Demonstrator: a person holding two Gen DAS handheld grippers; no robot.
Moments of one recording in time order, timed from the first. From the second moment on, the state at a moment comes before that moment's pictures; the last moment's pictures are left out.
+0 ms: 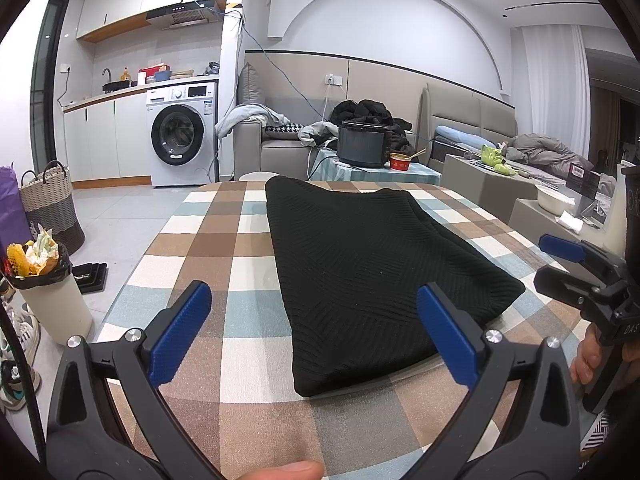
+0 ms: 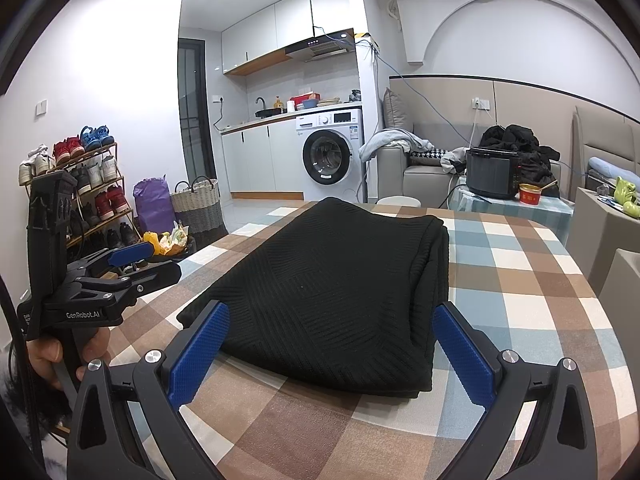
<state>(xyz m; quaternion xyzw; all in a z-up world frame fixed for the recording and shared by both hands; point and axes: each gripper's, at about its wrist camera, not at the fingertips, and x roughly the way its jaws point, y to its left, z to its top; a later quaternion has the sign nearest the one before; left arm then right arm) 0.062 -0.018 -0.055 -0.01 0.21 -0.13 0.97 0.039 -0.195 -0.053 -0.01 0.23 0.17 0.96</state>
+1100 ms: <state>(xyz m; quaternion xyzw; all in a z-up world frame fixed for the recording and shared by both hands) 0.063 -0.019 -0.056 -0.01 0.21 -0.13 0.97 0.038 -0.194 -0.053 -0.01 0.23 0.17 0.96</state>
